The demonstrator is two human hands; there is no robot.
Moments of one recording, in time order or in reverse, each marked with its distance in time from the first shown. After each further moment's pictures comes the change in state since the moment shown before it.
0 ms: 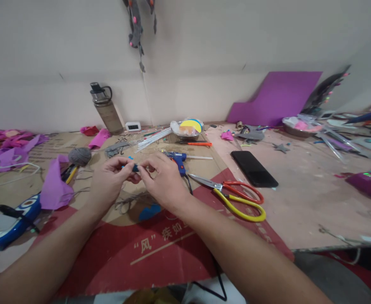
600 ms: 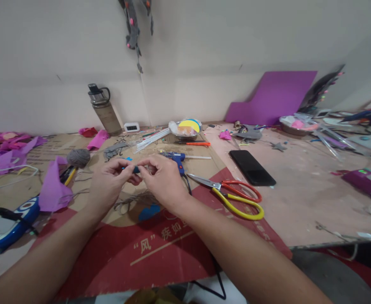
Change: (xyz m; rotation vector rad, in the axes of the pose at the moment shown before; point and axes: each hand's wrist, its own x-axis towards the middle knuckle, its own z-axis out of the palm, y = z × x) left_hand -0.002 -0.003 0.000 0.047 -0.056 0.036; right_hand 0.000 0.001 0.002 0.146 -0.026 0.218
